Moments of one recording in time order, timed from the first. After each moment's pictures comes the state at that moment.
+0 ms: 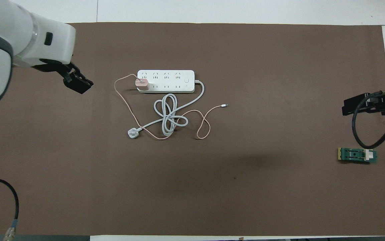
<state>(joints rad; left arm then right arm) -0.03 0.24 -0.26 -1.33 0.00 1.60 0.62 -0.06 -0.05 0.06 -1.65 0.00 1.55 0.02</state>
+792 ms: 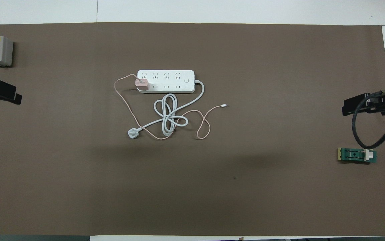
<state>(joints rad) 0.20 0.09 -0.25 -1.38 -0.03 1.34 0.02 -0.06 -0.05 0.06 -1.65 0.00 1.55 0.02</state>
